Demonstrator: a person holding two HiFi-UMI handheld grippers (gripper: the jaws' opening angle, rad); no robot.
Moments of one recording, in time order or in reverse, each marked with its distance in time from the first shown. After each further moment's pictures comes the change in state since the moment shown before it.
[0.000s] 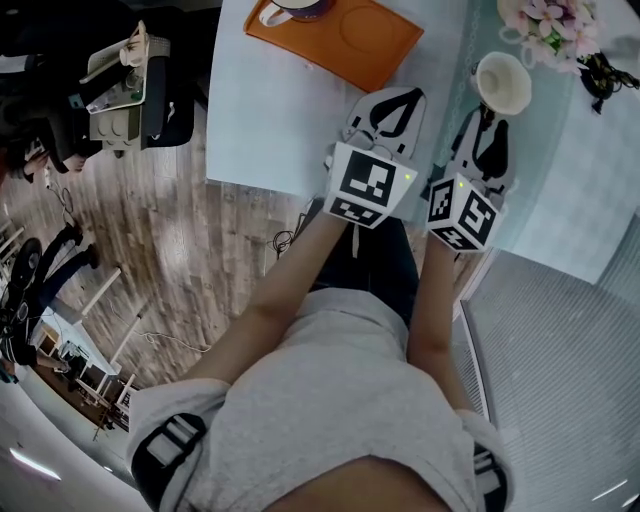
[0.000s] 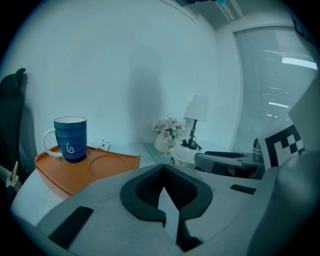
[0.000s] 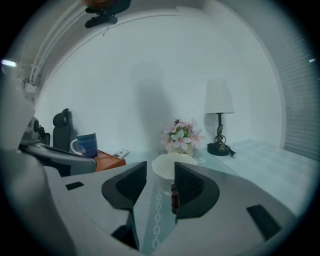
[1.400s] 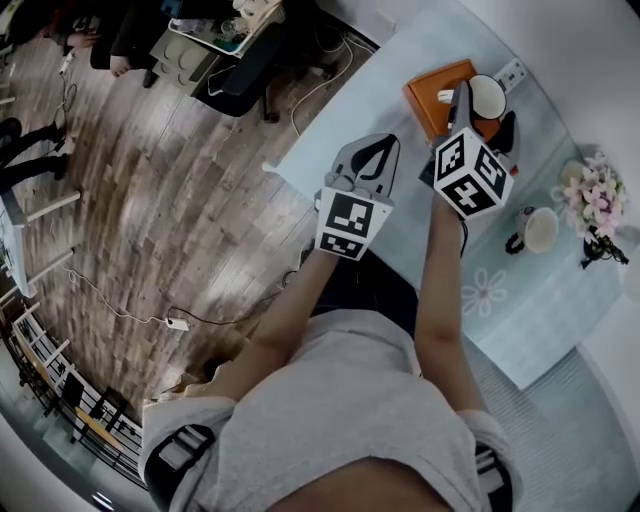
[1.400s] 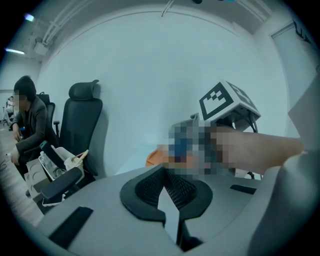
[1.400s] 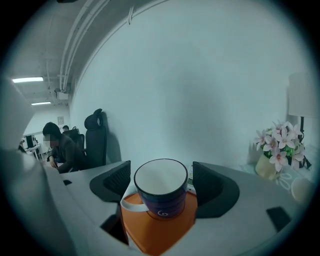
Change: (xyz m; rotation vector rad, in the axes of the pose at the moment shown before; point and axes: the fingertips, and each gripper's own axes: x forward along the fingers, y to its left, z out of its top) left arm -0.161 0.183 -0.030 -0.241 -0.078 0.487; right arm 0.107 0.292 0.075 -0.074 0.054 0.396
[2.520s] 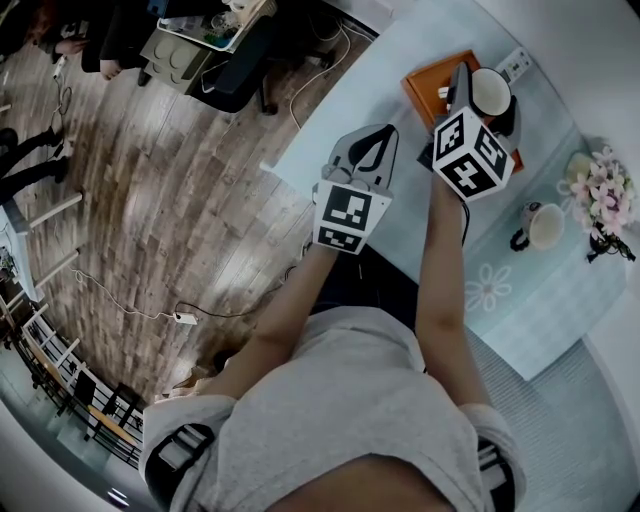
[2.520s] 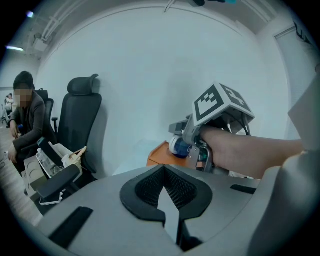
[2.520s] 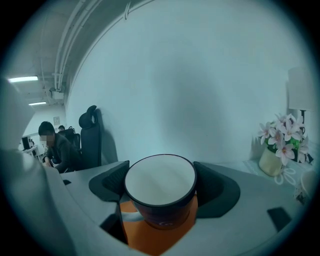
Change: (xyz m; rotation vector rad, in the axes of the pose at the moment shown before) left arm 0.018 0.010 -0.006 -0.015 0.030 -0.012; right arm 0.031 -0.002 -0.011 0.024 0.022 -0.038
